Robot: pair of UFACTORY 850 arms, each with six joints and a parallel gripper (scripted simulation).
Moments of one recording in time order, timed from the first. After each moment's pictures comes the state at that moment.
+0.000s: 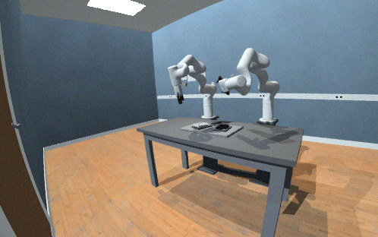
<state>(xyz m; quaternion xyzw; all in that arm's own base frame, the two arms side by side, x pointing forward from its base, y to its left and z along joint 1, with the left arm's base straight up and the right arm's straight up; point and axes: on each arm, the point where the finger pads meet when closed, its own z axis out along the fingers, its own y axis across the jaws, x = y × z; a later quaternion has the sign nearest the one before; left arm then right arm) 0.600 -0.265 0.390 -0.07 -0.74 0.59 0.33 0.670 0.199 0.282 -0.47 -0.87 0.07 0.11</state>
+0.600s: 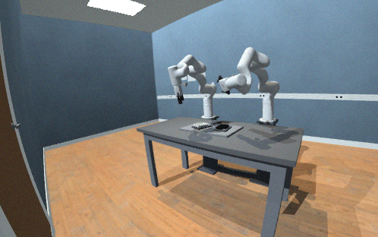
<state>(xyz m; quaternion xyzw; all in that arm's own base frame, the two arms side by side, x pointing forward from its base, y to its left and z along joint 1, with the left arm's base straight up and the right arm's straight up) 0.596 -0.264 0.393 -0.06 -0.74 0.58 0.33 0.670 0.199 0.282 -0.47 -0.87 0.07 0.11</state>
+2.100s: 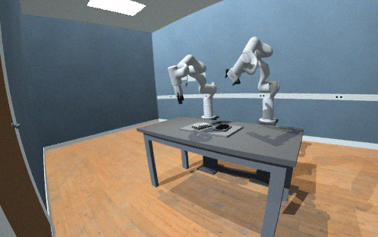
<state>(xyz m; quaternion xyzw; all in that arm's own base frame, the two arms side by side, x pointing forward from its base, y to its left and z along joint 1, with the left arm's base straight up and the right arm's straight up) 0.490 -0.224 0.440 -0.05 -0.85 0.42 0.30 0.670 0.199 0.282 -0.47 -0.87 0.07 0.11</state>
